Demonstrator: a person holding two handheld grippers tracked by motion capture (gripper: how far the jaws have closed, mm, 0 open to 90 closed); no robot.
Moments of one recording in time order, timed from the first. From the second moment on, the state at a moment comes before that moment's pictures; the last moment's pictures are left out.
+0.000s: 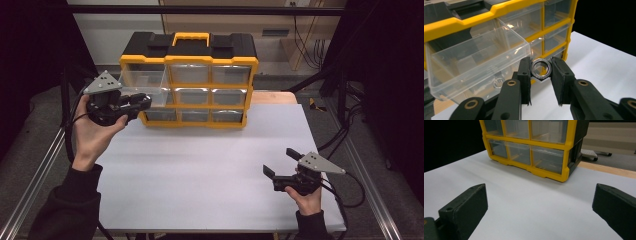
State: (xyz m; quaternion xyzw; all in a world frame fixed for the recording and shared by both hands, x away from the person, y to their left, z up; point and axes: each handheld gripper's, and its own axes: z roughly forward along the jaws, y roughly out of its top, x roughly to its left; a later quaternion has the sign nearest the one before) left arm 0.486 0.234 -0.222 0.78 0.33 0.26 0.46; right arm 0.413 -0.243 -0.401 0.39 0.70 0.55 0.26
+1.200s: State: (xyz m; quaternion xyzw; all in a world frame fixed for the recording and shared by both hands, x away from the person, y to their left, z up) left arm 0.531 0.249 -0.203 0.76 0.36 0.29 0.46; right arm 0.413 -0.243 -0.400 0.39 0.70 0.55 0.26
